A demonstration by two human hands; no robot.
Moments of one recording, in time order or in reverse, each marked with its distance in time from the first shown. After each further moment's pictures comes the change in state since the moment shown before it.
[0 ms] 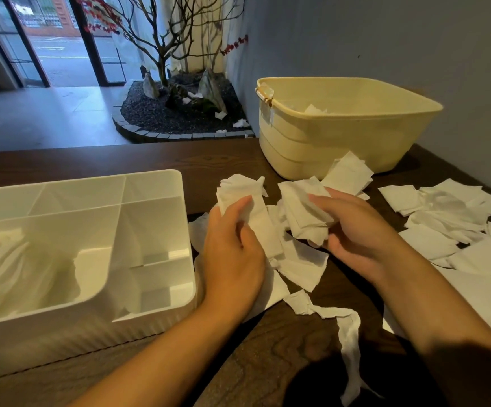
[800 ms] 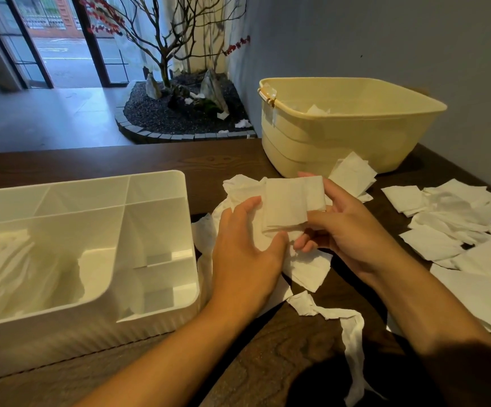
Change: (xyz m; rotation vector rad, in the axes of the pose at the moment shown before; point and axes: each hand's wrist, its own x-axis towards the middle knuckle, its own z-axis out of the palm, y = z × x) left_hand -0.005 0.004 0.002 0.024 -0.103 0.042; right_hand -0.003 0.005 0.005 -0.304 -0.117 -0.154
